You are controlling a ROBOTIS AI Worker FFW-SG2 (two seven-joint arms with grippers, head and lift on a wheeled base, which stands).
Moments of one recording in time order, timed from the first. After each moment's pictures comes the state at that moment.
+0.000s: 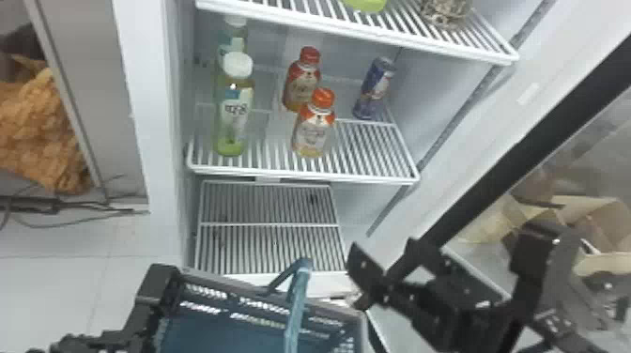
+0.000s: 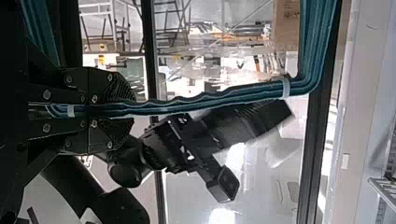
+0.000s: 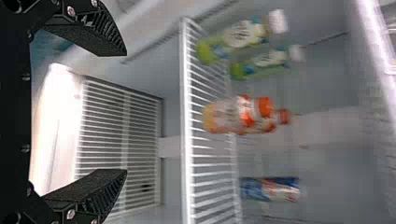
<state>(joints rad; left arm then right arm) 0.20 0.19 -0.19 -1.82 1.47 1.56 -0.47 0.92 -0.13 -0.33 -2.84 -0.54 0.87 0.07</state>
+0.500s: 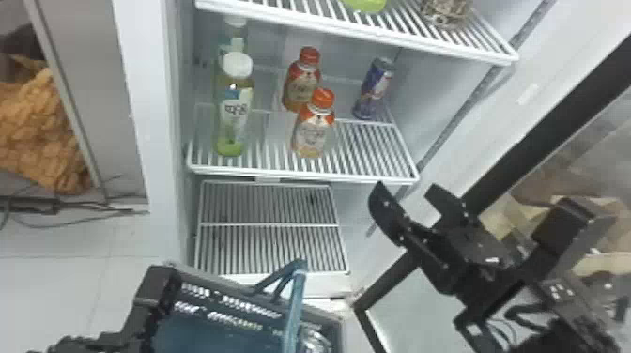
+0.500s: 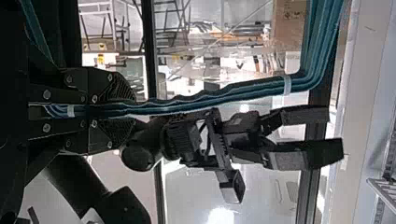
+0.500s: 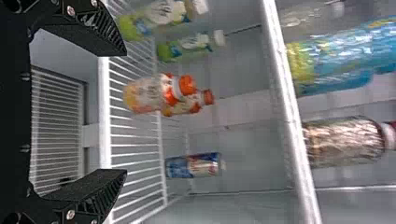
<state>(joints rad) 0.20 0.19 -0.19 -1.82 1.47 1.56 -0.47 0.82 -0.14 -0.29 -2.67 -0.48 0.51 0.07</state>
